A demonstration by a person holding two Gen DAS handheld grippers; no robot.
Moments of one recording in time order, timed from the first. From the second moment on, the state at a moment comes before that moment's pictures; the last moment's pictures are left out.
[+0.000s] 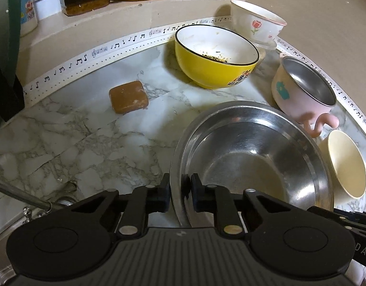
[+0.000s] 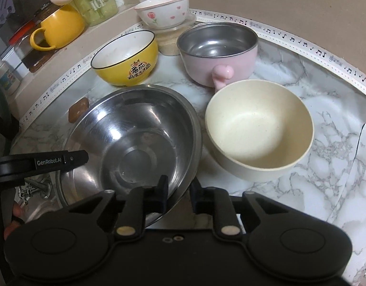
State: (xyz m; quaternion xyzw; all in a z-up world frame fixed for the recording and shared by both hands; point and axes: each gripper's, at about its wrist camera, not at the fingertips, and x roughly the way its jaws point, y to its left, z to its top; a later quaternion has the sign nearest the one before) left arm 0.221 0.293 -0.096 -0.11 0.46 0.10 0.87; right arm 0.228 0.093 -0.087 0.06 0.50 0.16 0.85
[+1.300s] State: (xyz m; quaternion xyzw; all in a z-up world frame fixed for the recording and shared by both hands) left arm 0.176 0.063 -0.006 0.00 0.41 -0.06 0.91; right arm 0.140 -0.121 0.004 0.10 0.43 0.10 0.89
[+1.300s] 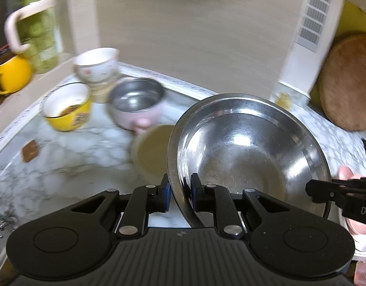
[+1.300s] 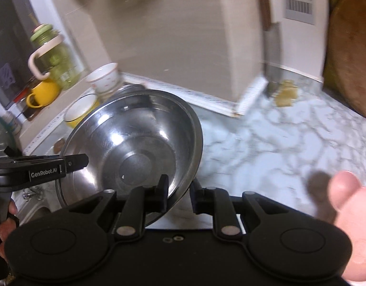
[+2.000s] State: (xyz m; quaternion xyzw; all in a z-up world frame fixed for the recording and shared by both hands) left arm 0.208 -0.051 -0.084 0.06 0.46 -0.13 0.87; right arm 0.130 -0.223 -0.070 0.12 0.49 -0.01 0.86
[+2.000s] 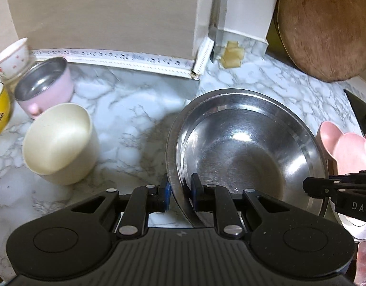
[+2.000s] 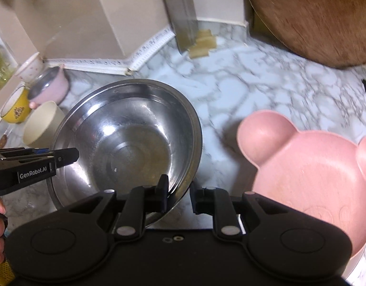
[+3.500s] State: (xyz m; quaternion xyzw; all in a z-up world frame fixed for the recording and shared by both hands) left arm 0.199 -0.042 -0.088 0.06 0.44 -0.16 0.88; right arm 0.114 -0.233 -0.060 0.11 0.47 -0.03 0.87
